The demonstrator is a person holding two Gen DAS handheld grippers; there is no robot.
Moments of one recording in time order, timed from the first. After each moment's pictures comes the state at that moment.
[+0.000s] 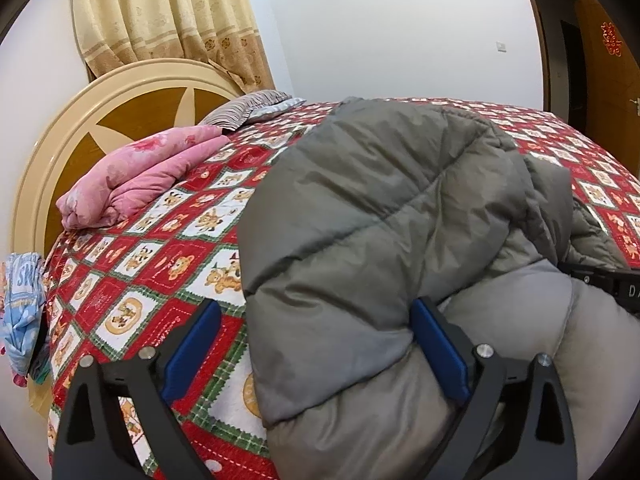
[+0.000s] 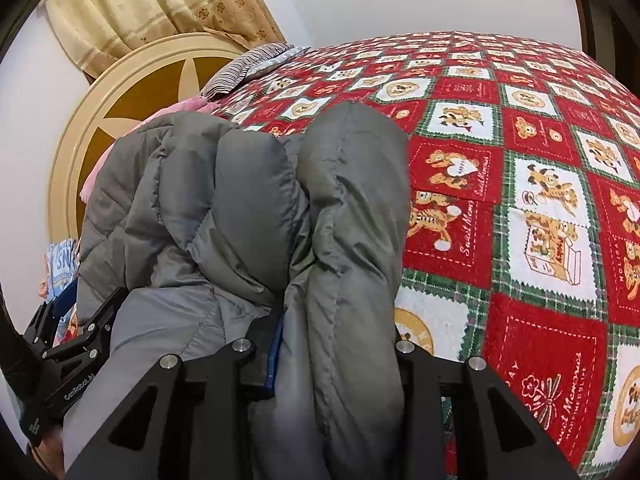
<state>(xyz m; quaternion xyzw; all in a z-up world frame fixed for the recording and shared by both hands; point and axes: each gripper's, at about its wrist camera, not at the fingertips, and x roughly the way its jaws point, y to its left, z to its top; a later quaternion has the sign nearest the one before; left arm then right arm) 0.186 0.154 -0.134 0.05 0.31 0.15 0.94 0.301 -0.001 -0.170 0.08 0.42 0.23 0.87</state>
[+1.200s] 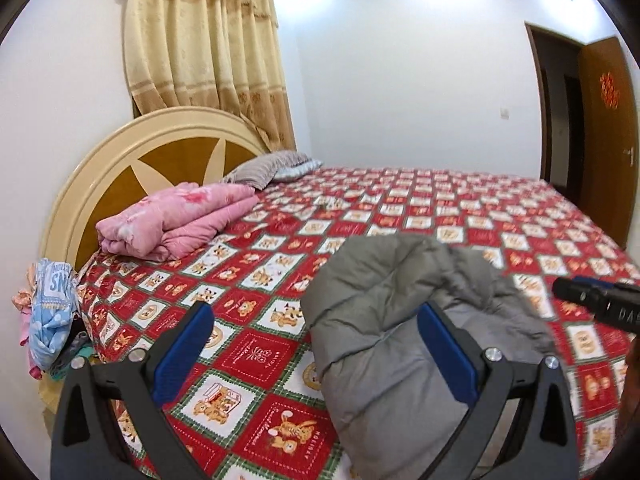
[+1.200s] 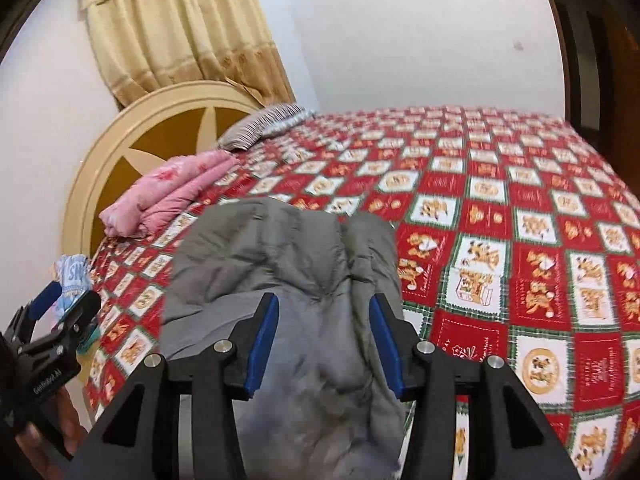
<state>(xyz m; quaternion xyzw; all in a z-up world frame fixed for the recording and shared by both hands) 0.059 0.153 -0.017 0.01 0.20 0.15 0.97 0.174 -0.025 -0.043 0.05 0.30 0.22 0.93</state>
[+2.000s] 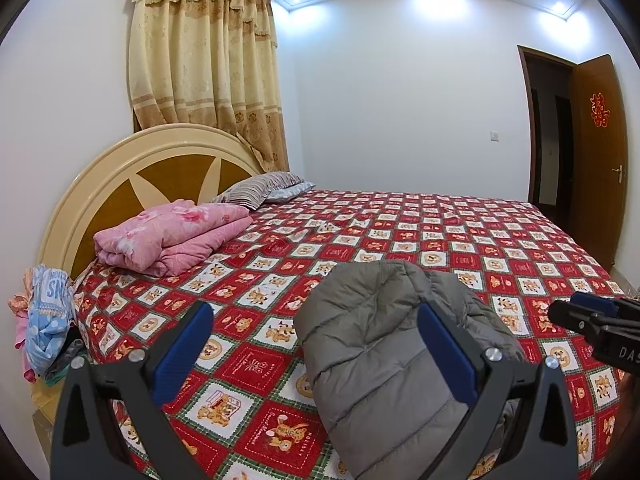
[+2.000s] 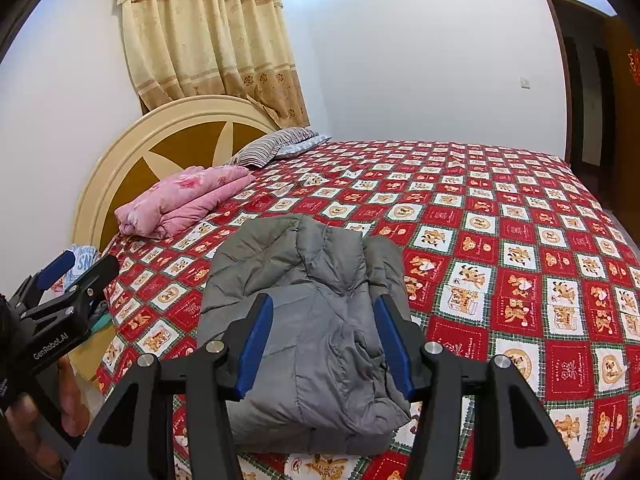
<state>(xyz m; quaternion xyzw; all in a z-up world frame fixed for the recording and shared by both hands) 0.033 0.149 0.002 0.01 0.17 0.13 0.98 0.116 -0.028 -0.014 0.03 0.27 0.22 0.94</state>
